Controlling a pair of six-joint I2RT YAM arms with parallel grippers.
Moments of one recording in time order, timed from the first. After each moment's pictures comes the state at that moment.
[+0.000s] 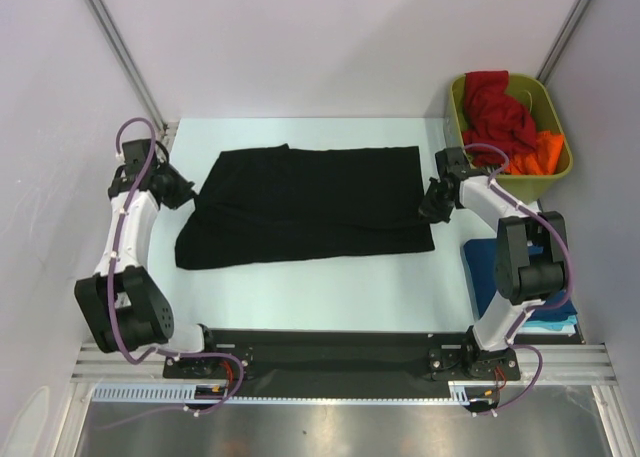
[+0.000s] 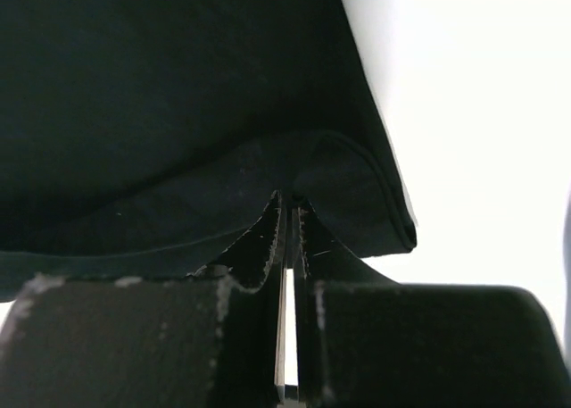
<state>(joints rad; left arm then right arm) 0.24 1.41 1.19 -0.64 0.10 -0.60 0.14 1.73 1.18 -0.60 -0.07 0.58</state>
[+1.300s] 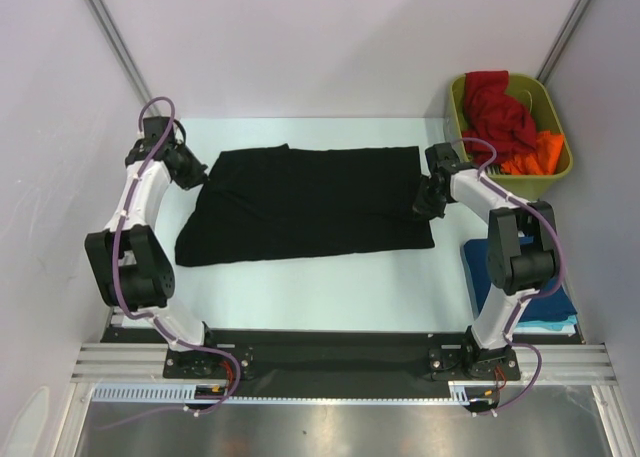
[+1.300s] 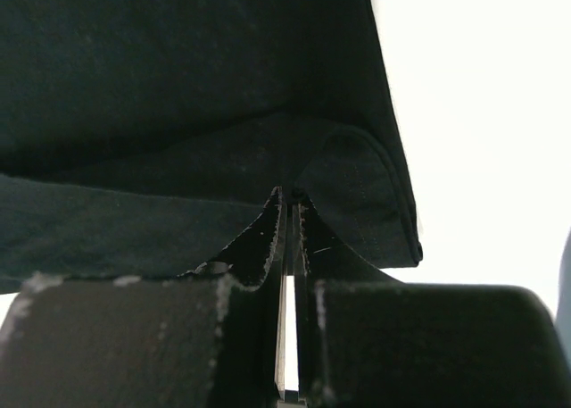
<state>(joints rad) 0.15 1.68 1.44 -0.68 0.08 -0.57 0.19 1.81 1.27 -0.63 -0.03 0.52</state>
